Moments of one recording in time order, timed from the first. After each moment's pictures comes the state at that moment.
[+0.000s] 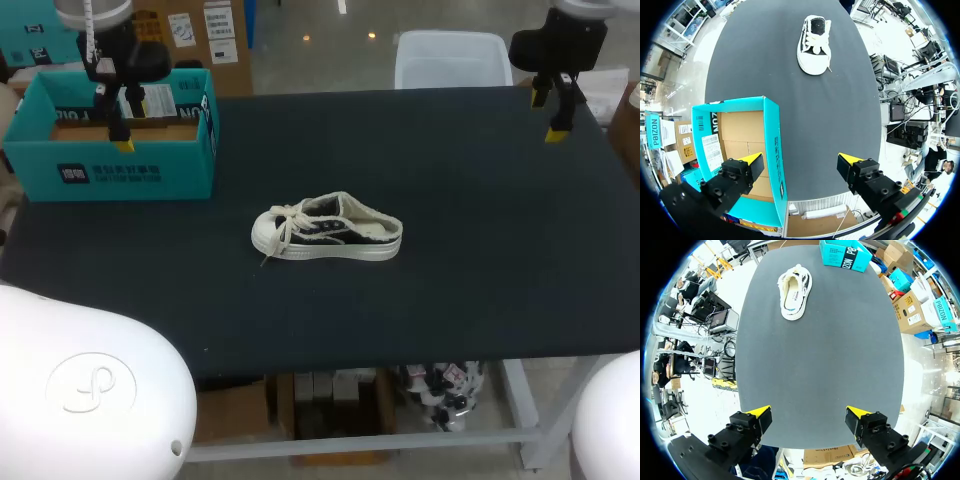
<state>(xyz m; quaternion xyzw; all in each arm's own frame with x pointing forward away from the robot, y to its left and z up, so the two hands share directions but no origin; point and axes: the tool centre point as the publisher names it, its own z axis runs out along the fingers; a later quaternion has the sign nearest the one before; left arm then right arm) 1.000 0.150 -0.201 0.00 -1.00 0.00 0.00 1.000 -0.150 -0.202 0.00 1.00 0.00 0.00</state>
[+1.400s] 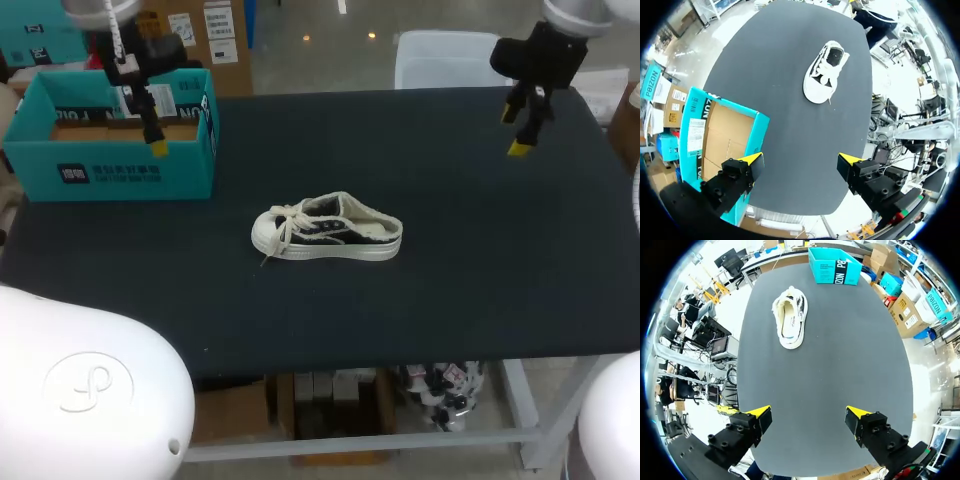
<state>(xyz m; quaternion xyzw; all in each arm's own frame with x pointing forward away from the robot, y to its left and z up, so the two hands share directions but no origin) 0.970 0.102 -0.195 0.18 -0.98 0.06 0.05 0.989 -0.095 -0.229 0.05 0.99 0.11 -0.02</state>
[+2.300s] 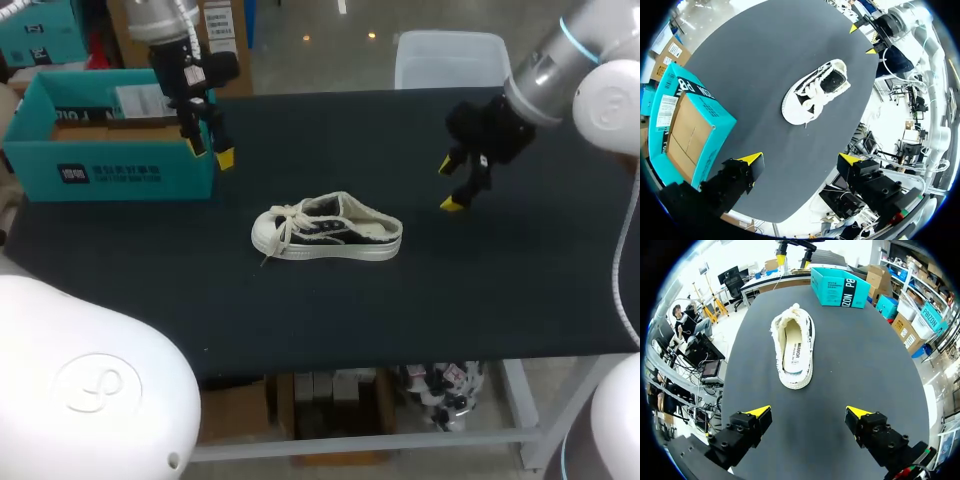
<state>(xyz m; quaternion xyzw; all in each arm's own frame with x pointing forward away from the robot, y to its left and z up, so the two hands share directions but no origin) 0.942 0.017 -0.214 0.35 -0.93 0.05 0.14 0.961 -0.001 -0.314 0.06 0.97 0.24 0.02</state>
